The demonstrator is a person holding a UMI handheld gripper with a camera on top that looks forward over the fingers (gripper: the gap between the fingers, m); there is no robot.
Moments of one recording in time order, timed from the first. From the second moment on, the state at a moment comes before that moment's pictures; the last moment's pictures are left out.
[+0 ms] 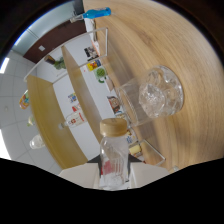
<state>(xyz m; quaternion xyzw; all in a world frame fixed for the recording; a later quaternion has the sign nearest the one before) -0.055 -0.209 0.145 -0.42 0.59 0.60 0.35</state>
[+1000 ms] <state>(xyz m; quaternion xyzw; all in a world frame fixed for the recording) -0.093 -0.203 0.105 -0.80 0.06 0.06 0.59</state>
